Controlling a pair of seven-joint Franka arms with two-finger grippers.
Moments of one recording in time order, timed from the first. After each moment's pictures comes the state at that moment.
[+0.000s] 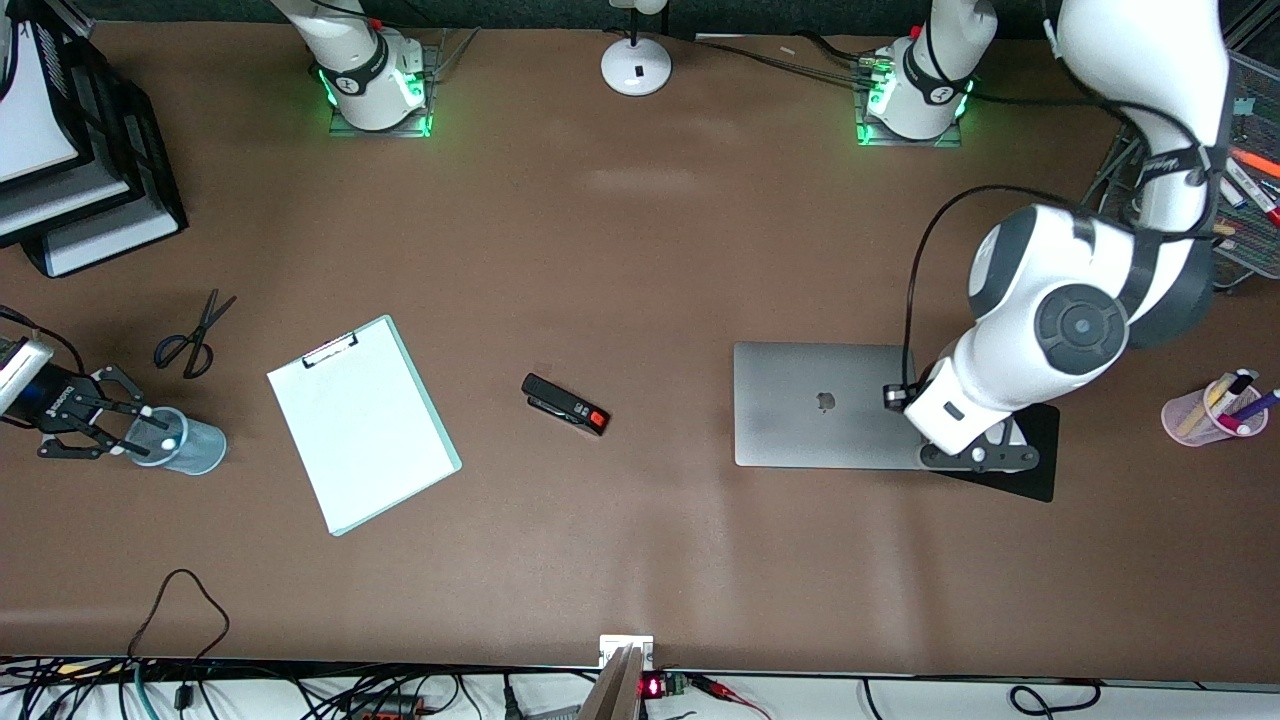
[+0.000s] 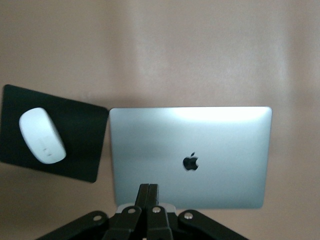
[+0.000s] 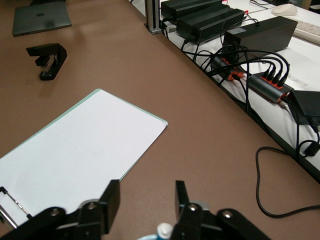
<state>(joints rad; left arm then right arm) -0.06 0.48 -0.20 -1.44 0.09 1.82 -0.26 -0.41 0.65 -0.05 -1.52 0.97 1.93 -2.04</state>
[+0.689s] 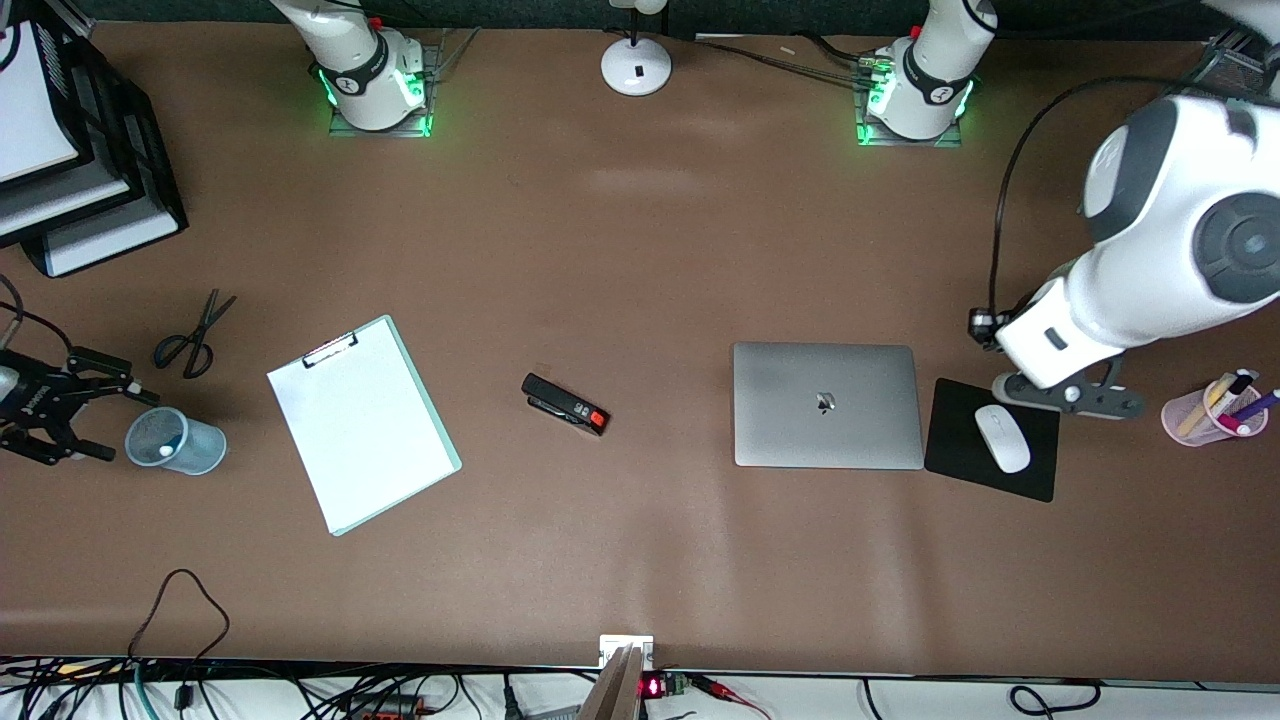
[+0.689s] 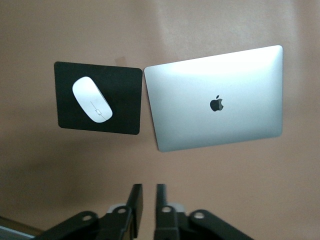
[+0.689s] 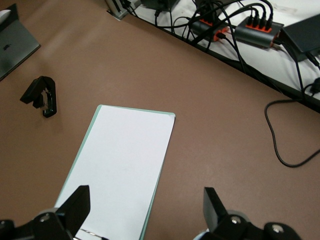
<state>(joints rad) 0.01 0.33 -0.21 -1.41 0.09 1.56 -0.02 -0.32 0.51 -0.04 -1.49 0.67 1.93 -1.30</state>
